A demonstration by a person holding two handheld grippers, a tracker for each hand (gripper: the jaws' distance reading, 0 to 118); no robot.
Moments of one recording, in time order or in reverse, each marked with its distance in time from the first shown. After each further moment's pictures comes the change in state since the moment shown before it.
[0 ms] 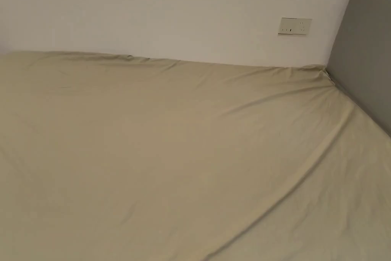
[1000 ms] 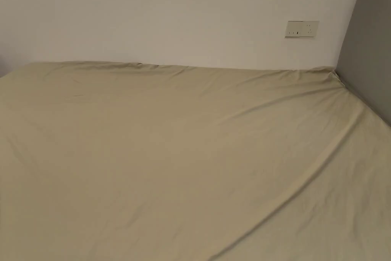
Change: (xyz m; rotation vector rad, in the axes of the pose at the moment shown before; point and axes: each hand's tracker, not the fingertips) left arm 0.039 -0.056 -0.008 -0.033 -0.204 0.042; right arm 0.014 -0.017 -0.001 0.001 0.004 -0.021
